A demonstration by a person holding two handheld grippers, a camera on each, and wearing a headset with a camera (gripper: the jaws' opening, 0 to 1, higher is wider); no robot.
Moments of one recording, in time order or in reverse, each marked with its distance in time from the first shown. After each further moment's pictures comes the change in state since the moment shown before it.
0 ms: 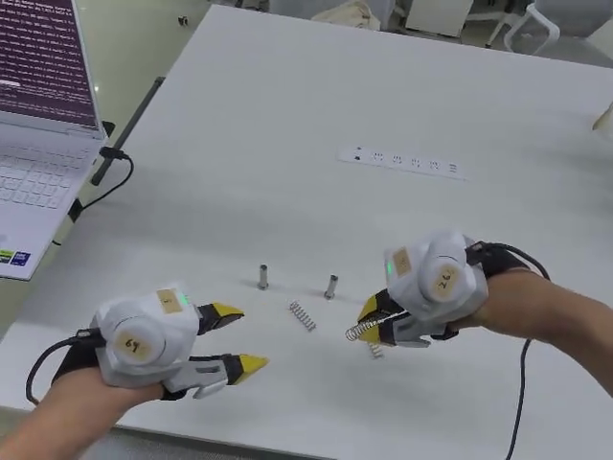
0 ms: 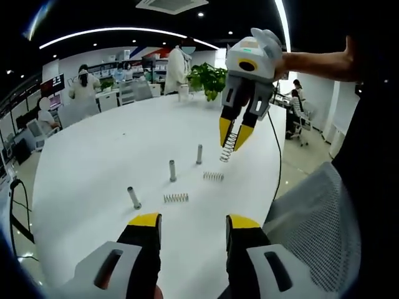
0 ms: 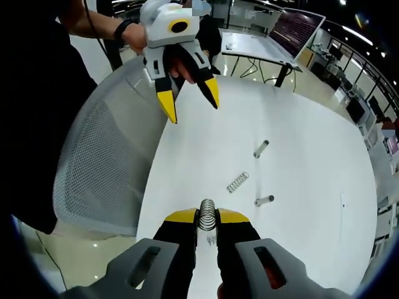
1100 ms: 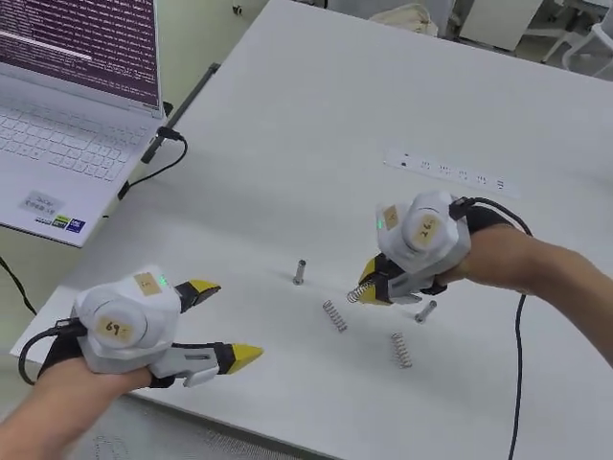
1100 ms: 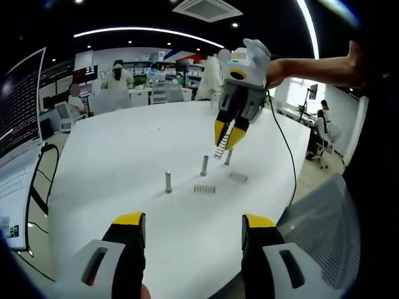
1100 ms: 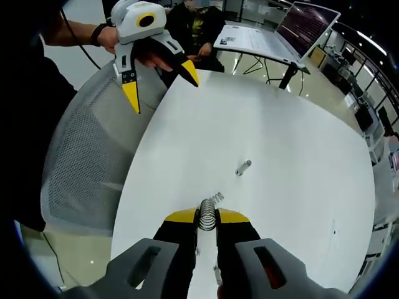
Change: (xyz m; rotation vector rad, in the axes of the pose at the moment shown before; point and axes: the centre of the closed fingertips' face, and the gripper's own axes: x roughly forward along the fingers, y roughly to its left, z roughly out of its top) left arm -0.042 0.037 -0.021 -0.149 -0.057 0.163; right arm 0.031 -0.056 0.038 -0.073 0.069 0.038
